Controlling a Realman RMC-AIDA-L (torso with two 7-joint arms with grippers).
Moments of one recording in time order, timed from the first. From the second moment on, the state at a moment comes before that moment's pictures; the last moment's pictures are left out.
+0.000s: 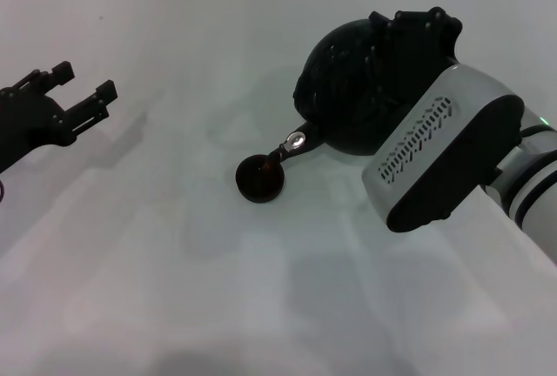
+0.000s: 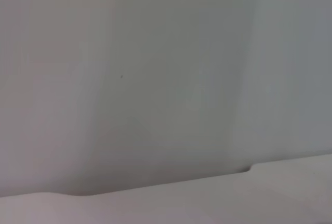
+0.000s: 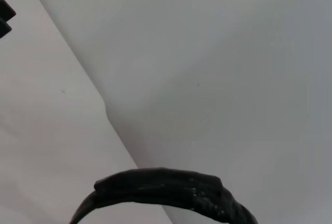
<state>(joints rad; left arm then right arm) -0.21 -2.07 1.00 0.55 -1.83 -1.19 2.10 -0.07 2.01 -2.34 -1.59 -1.27 0.33 0.73</state>
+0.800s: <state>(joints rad) -0.23 -2.07 1.00 0.54 -1.83 -1.18 2.10 -0.06 2.01 -2.34 -1.57 -1.27 0.34 0.71</state>
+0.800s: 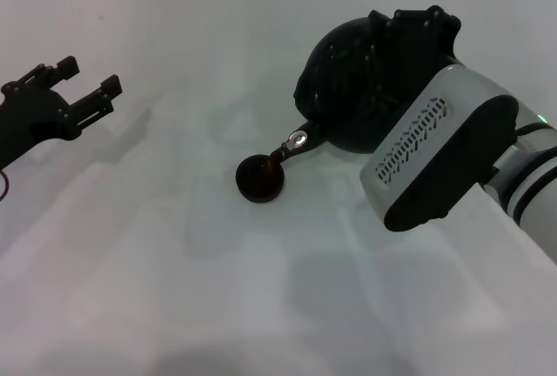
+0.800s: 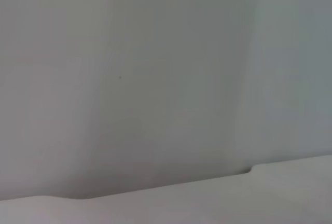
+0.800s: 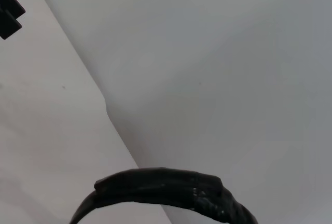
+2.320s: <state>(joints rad) -0.25 -2.07 0.99 0.52 -1.83 -1.15 2.13 -0.05 1.96 -2.10 -1.52 -0.81 -0.02 0.72</state>
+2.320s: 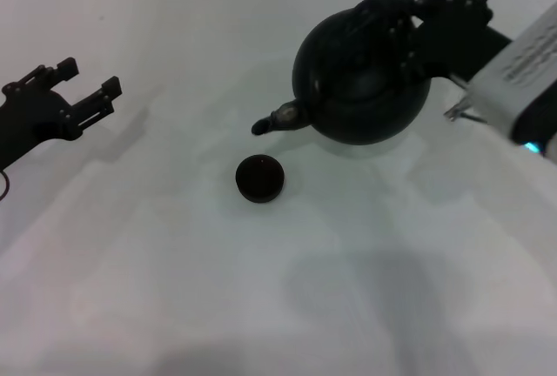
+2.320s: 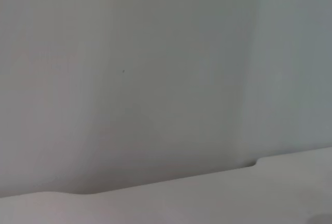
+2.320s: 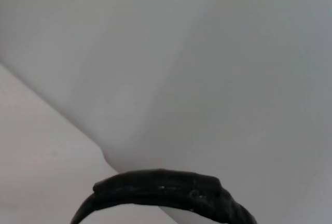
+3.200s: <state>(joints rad) -0.26 -2.07 0.98 0.49 -1.83 -1.13 2.13 -0.14 1.88 -1.91 -1.24 -0.74 -0.57 0.87</state>
